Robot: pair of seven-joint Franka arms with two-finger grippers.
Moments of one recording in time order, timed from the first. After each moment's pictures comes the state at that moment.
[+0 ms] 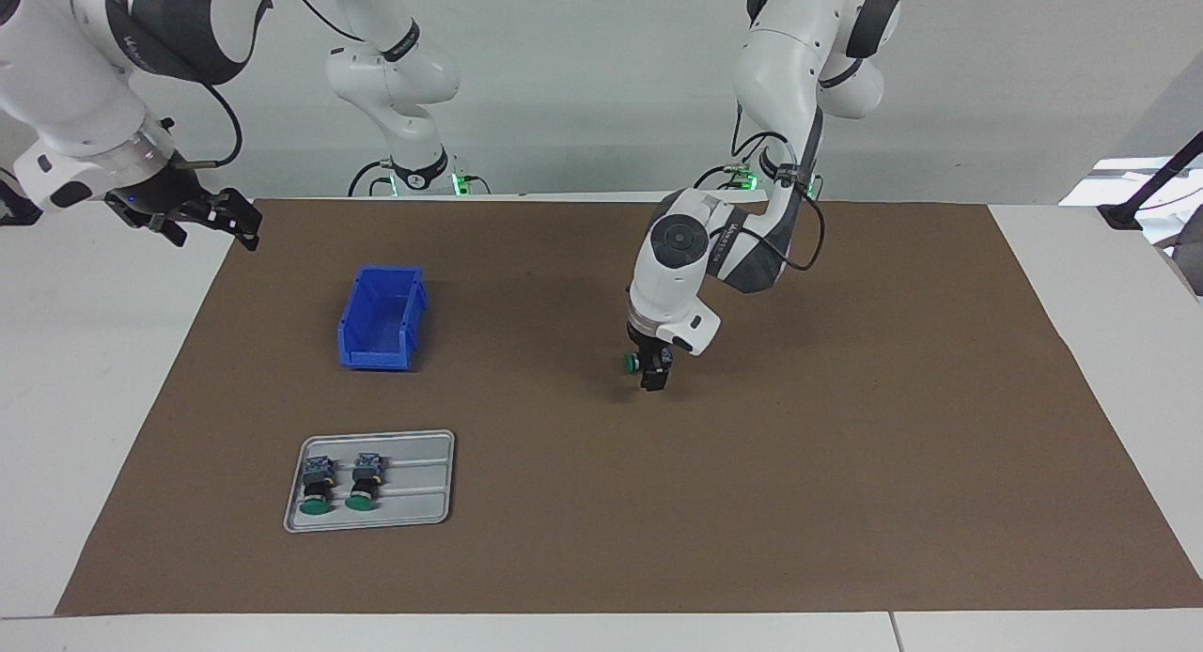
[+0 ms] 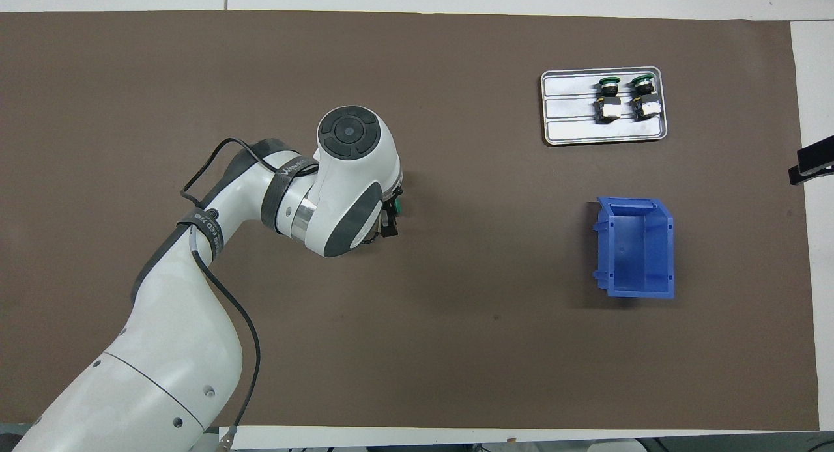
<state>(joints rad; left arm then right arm) -0.67 0.48 -0.04 -1.71 -0.10 2.15 -2.28 -0.03 0.06 -0.16 -1.55 -0.04 1.45 -0.11</state>
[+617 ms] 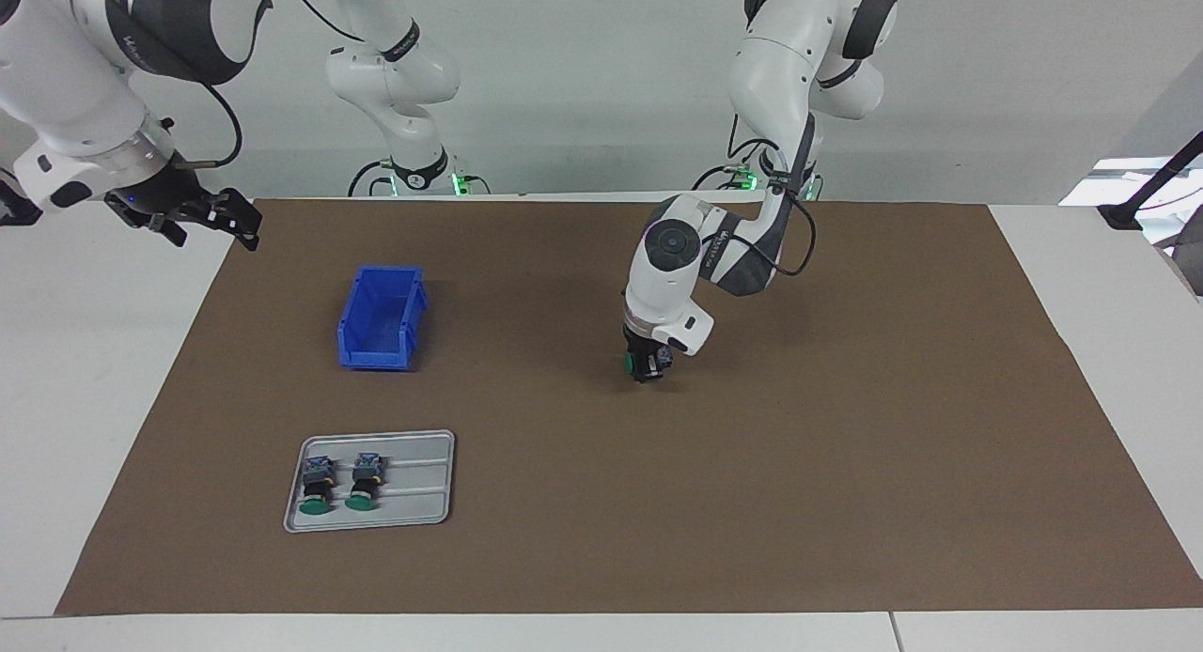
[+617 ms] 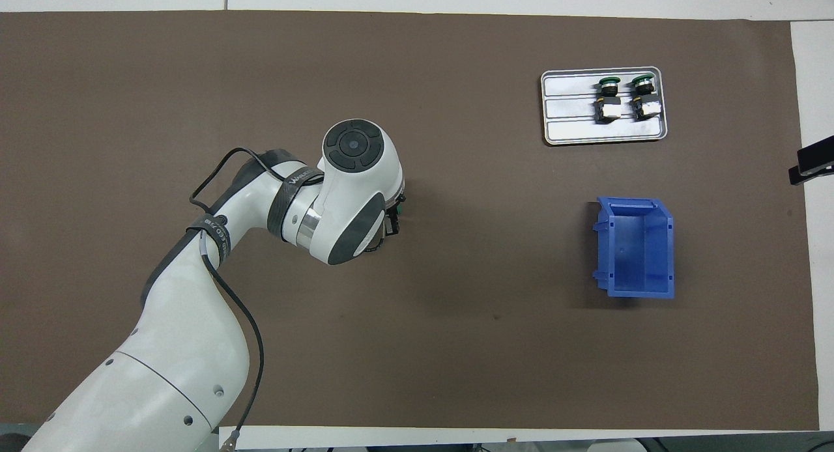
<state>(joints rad) -0.68 0.48 -0.04 -1.75 -0.10 2.20 -2.30 -0.03 0.06 -0.16 -1.55 -0.04 1.45 -0.11</state>
